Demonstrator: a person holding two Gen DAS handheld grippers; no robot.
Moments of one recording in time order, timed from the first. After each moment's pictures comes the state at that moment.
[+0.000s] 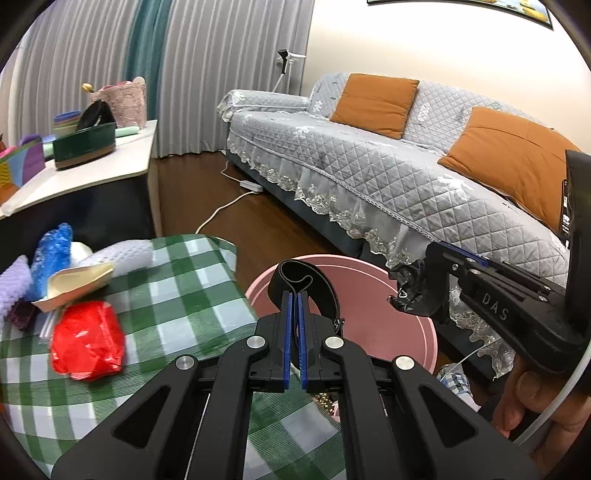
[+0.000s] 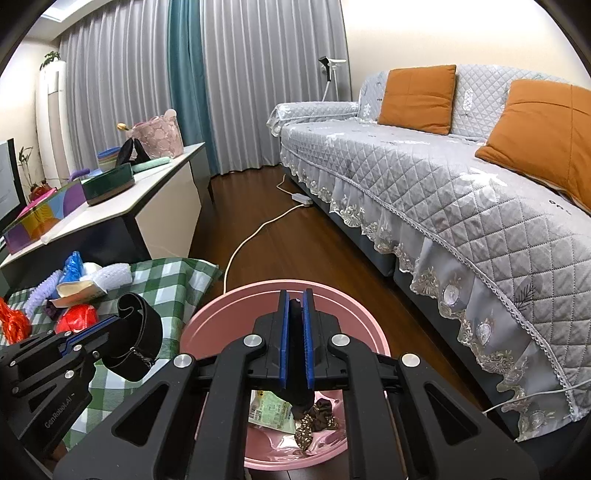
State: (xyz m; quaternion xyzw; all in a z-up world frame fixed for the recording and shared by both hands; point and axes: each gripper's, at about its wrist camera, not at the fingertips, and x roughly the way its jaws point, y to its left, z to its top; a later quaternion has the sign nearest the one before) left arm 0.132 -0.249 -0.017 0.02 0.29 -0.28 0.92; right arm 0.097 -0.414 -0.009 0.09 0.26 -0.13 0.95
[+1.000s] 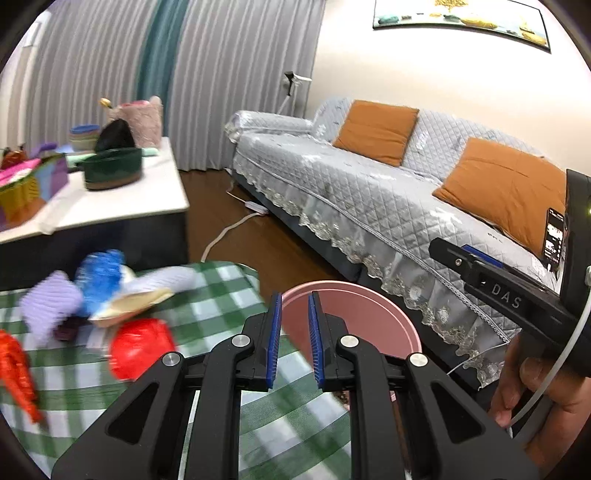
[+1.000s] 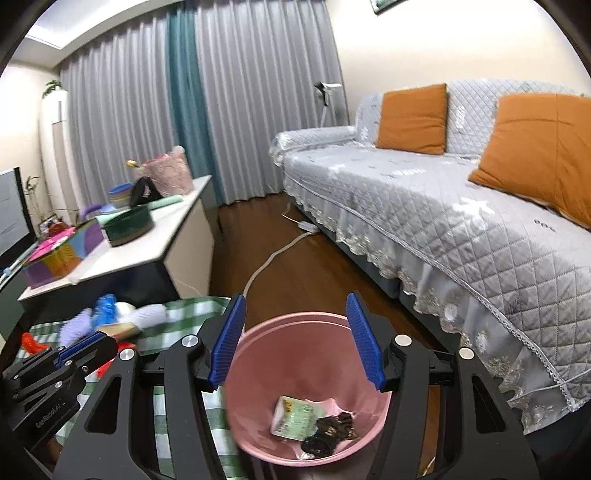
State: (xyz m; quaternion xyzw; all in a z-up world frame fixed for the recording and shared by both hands) left arm 0.104 -0.187 0.038 -0.01 0.26 -0.27 0.93; right arm 0.067 -0.387 0.051 0.12 0.20 -0.12 0.97
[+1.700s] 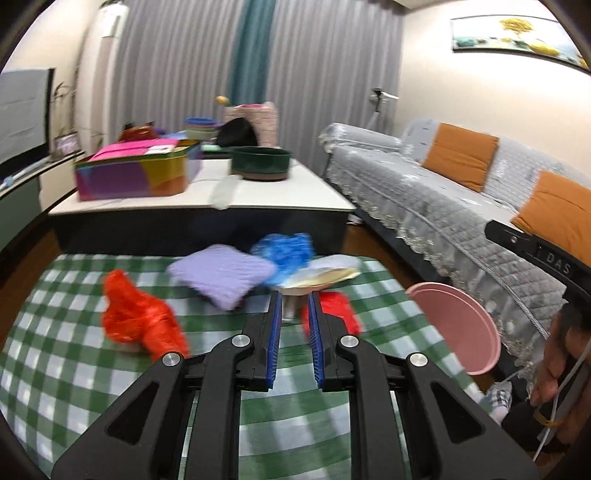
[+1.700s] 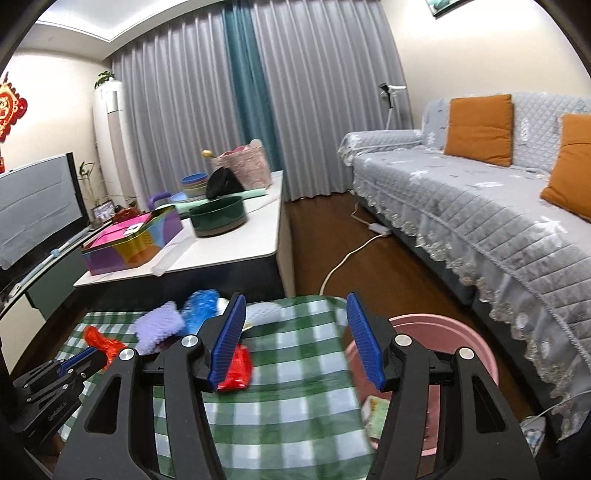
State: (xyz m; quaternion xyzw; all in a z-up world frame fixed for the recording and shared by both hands) left arm 0.091 -0.022 0.038 -0.04 0.26 -0.11 0.96; right arm 0.093 -0.271 0.071 0.11 0.20 0.00 0.97
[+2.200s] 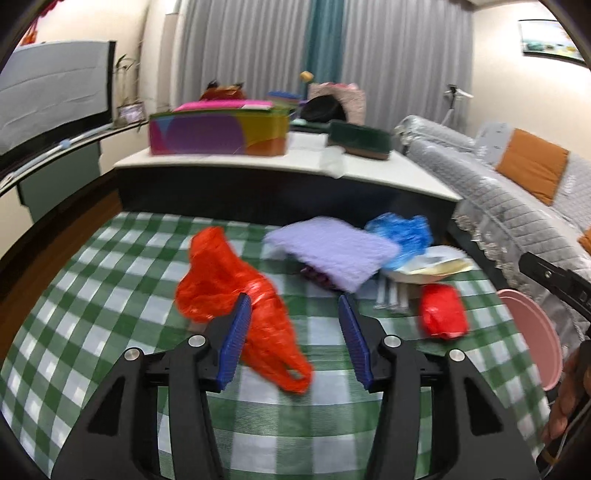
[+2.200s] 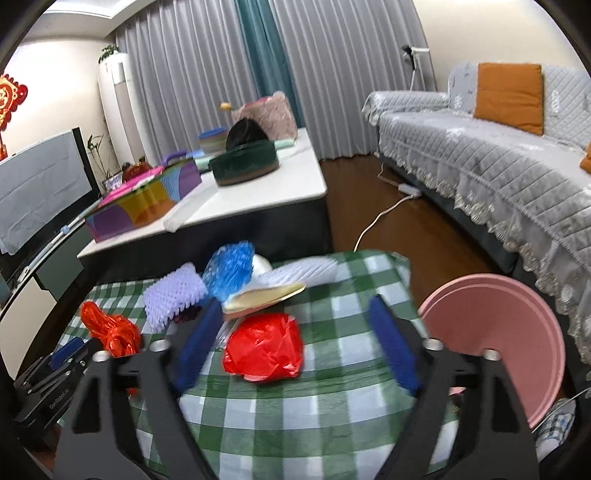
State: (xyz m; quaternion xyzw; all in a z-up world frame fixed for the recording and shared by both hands) left arm 0.124 0.039 -0.007 -0.06 0.29 0.02 0.95; right arm 0.155 -0.212 0.014 0.12 0.27 0.04 0.95
